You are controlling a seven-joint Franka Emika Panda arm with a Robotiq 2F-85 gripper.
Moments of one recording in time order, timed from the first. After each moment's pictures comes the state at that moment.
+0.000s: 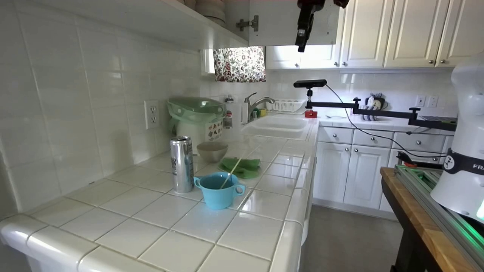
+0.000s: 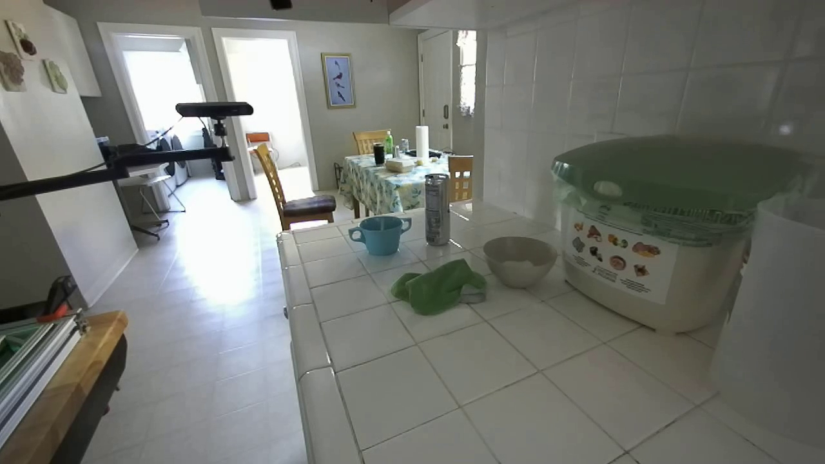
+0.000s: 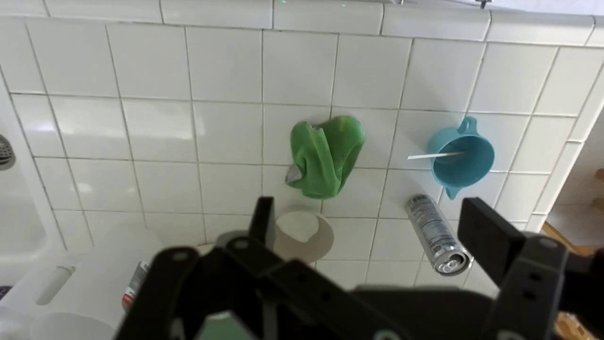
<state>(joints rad) 0.00 -0.46 -0.09 -2.24 0.00 1.97 -0.10</state>
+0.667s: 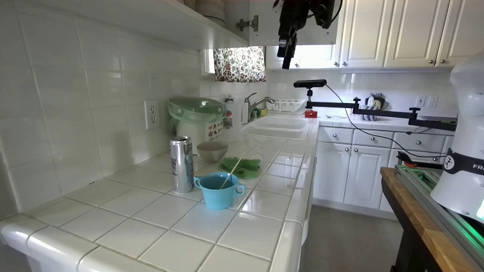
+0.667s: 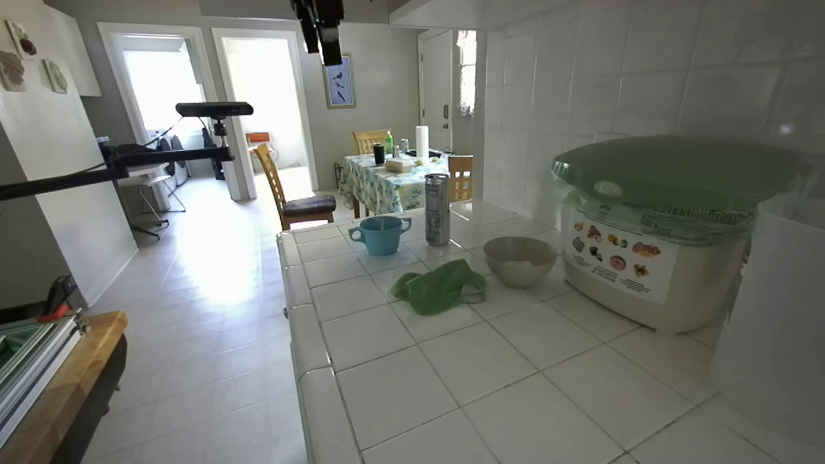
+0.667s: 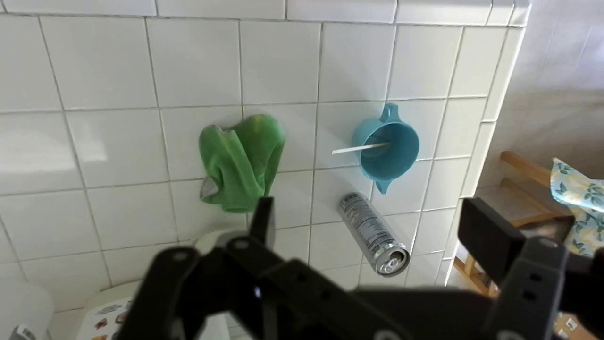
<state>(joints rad) 0.02 -0.30 -0.10 -2.21 0.25 2.02 -0.16</state>
